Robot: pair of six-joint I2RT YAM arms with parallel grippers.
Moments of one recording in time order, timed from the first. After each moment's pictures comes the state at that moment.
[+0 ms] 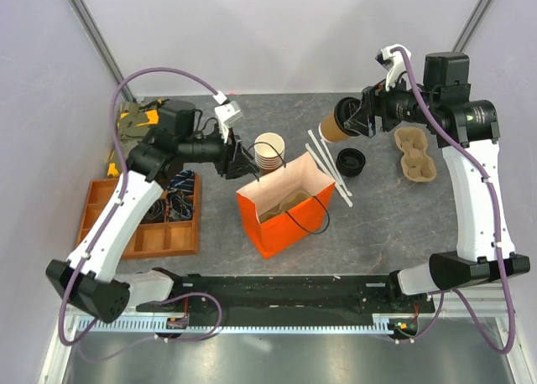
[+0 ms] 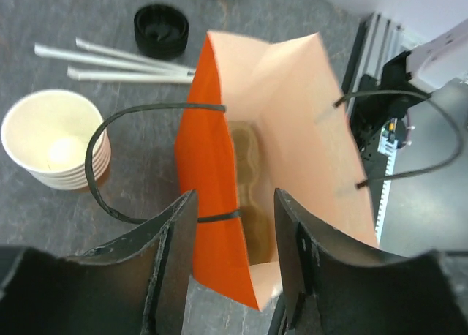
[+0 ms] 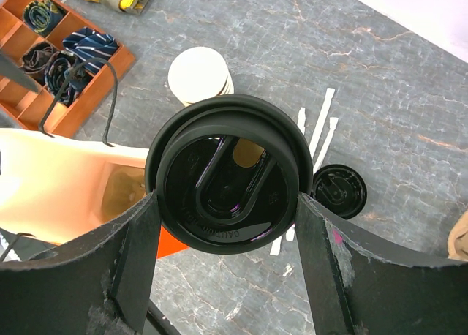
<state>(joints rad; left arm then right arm) -0.40 1.23 1.37 -0.66 0.80 0.14 0.13 1.43 1.95 -1.08 -0.59 -0.18</state>
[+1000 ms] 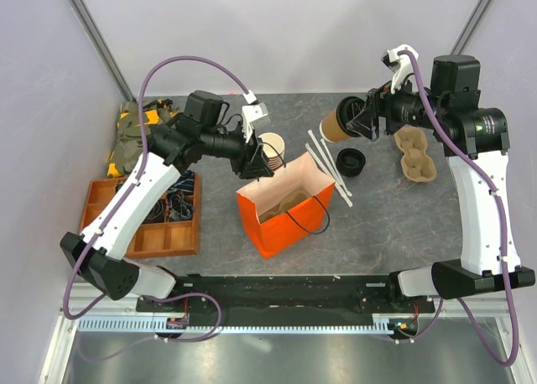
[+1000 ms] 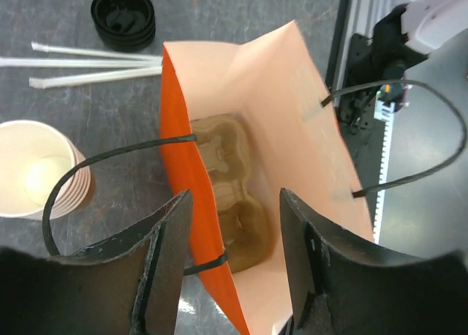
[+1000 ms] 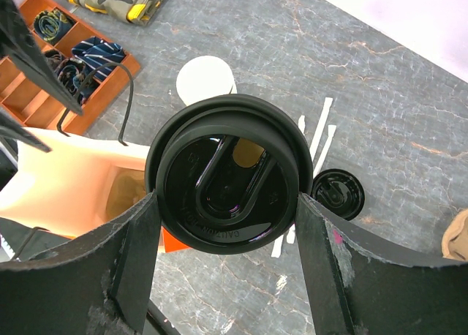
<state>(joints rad) -0.51 1.40 1.56 -0.81 0.78 0.27 0.14 1.38 1.95 -1.08 -0.59 -0.17</state>
